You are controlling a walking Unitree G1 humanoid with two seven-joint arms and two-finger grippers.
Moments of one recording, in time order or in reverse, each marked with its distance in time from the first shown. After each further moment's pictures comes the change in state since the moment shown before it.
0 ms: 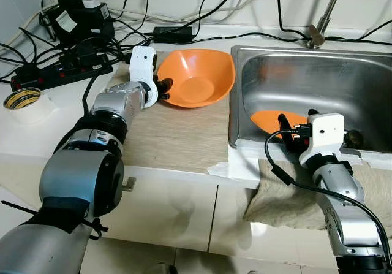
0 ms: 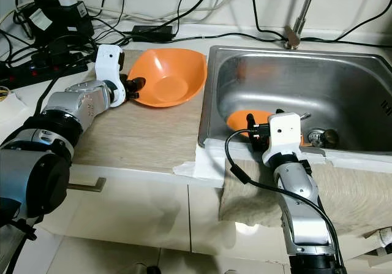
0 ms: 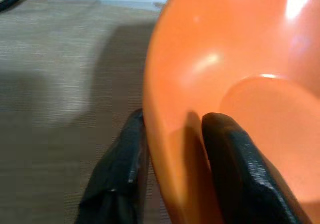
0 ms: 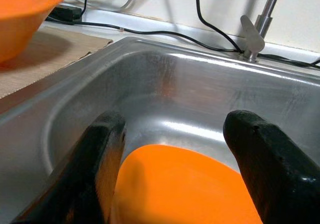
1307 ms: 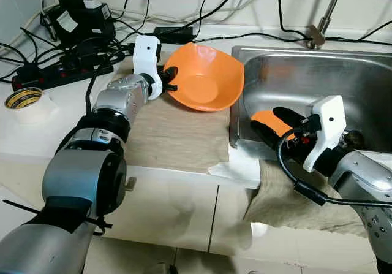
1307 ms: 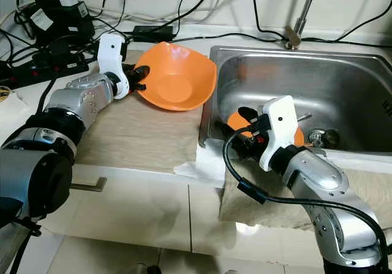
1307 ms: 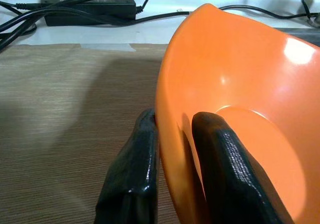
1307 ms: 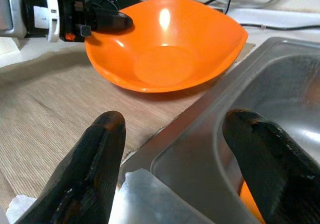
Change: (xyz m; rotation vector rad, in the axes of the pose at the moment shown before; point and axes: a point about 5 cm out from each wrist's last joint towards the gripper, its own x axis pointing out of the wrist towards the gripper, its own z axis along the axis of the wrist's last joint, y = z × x) left arm 0.001 -0.009 0.012 0.014 -0.098 -0.068; right arm -0.024 0.014 0.060 0.174 0.083 0.557
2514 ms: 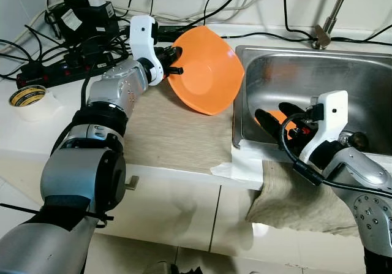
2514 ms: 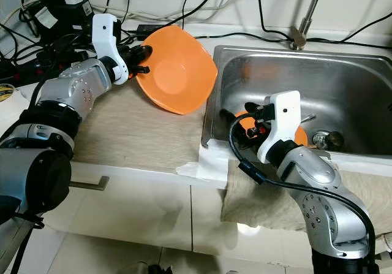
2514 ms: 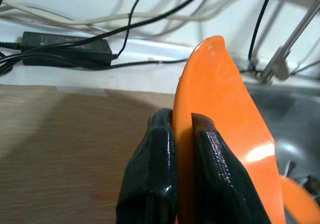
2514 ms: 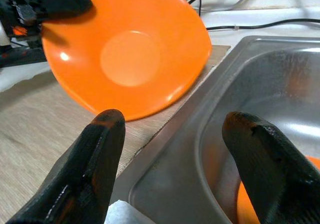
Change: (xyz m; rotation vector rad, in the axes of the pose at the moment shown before) left arm -0.006 -0.005 0.035 -0.151 -0.157 -0.136; right arm 0.009 -0.010 0.000 0.129 -0.052 -0.142
